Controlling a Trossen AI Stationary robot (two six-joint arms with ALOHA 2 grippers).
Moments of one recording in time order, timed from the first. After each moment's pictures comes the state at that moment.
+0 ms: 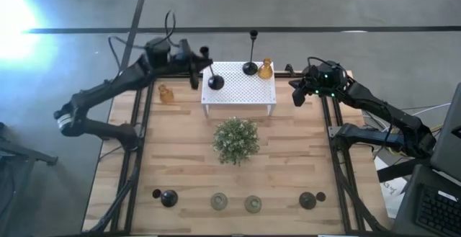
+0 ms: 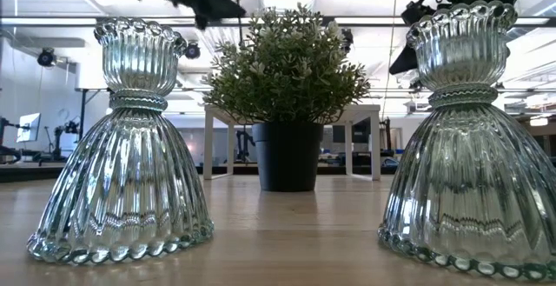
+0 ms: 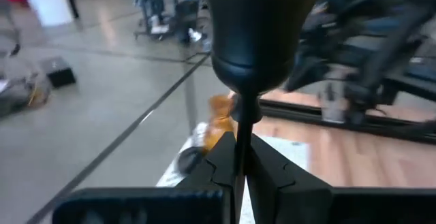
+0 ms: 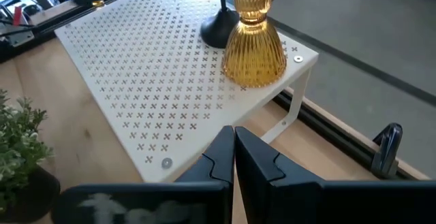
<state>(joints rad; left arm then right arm) 0.66 1.21 1.13 -0.07 0.30 0.10 -0.74 0.88 0.73 -0.38 -0.13 0.11</state>
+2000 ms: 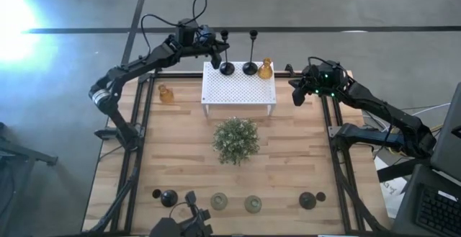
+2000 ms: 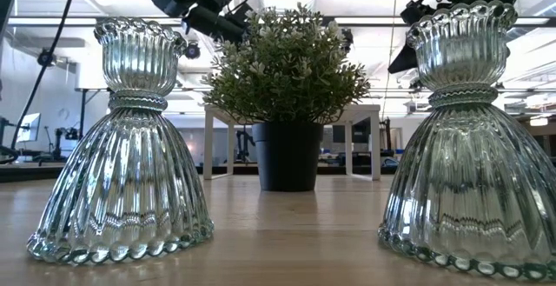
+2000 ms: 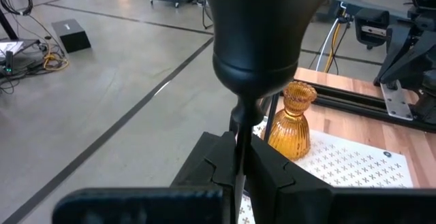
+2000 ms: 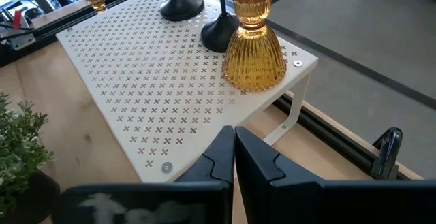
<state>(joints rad) 0.76 1.64 1.45 -0.09 0.33 0.13 -0.74 0.88 0.73 -0.36 -0.13 0.11</state>
